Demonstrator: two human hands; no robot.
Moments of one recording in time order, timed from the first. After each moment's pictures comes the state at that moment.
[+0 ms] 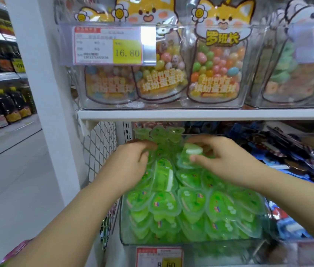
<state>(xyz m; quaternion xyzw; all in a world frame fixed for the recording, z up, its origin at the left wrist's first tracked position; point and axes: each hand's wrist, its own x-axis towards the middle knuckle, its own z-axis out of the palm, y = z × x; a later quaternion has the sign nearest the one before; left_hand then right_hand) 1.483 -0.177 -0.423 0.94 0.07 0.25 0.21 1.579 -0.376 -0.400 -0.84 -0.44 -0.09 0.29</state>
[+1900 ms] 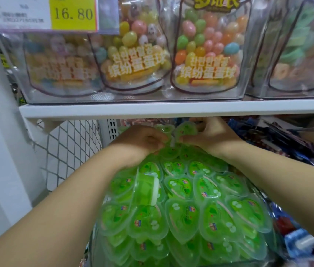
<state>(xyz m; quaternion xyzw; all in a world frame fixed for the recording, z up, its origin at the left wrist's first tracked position) 1.553 -0.191 -0.402 0.90 0.03 0.12 0.41 1.652 -0.347 -0.407 -0.83 -0.30 -0.05 0.47</state>
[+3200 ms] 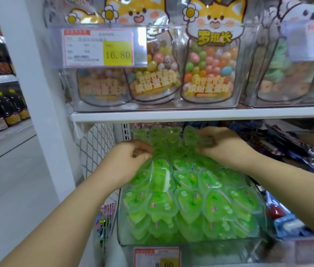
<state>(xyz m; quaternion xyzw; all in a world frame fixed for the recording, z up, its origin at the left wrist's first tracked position) 1.494 -0.175 -0.419 0.90 0.07 0.21 0.37 1.625 -0.373 -0.405 -0.88 -0.35 -0.09 0.30</state>
